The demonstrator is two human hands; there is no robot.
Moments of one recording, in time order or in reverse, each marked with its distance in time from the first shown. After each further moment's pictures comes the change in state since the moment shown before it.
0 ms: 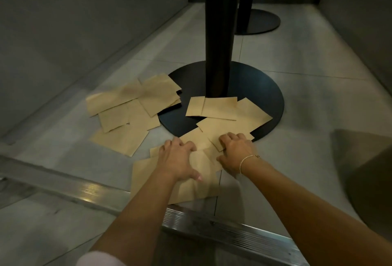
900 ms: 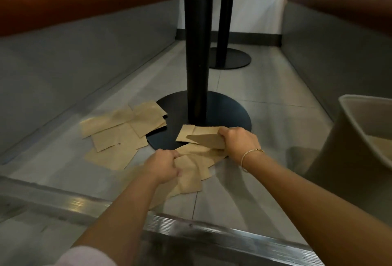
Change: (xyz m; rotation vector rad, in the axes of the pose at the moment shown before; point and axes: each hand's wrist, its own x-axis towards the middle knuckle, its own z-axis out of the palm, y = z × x) left_hand -0.043 0.022 -0.055 -0.158 0.030 0.048; right_hand -0.076 0.017 -0.105 -0.075 0.267 0.013
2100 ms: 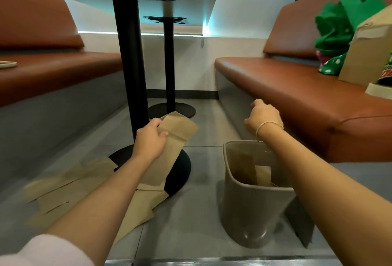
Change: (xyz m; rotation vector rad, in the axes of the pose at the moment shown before) left_hand -0.076 0.207 -0.133 -0.474 0.574 0.288; right_hand -0.132 0.146 -0.232 0.263 0.405 0.665
